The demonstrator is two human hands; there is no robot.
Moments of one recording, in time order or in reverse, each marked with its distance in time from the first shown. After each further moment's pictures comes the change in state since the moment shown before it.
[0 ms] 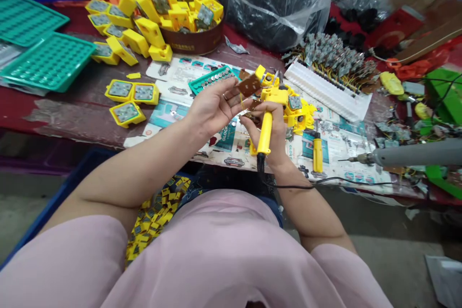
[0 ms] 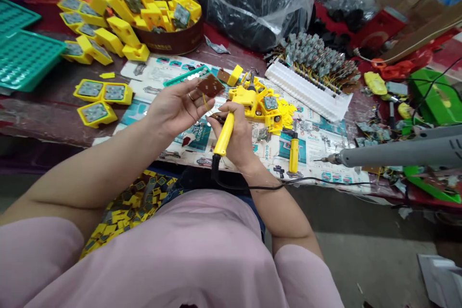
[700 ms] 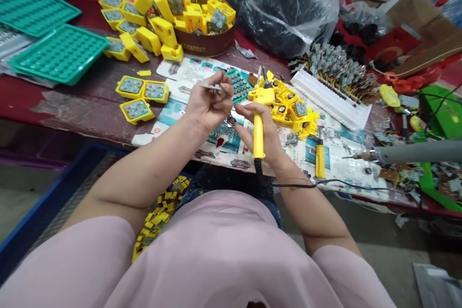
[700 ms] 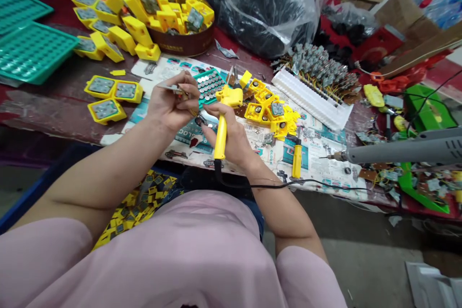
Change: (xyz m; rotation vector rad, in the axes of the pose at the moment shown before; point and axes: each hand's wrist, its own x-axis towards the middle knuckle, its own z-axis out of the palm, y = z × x) left_hand -0.001 0.023 -0.019 -0.845 0.029 -0.231; right_hand 0.004 -0.004 0.012 0.214 -0.334 -0.008
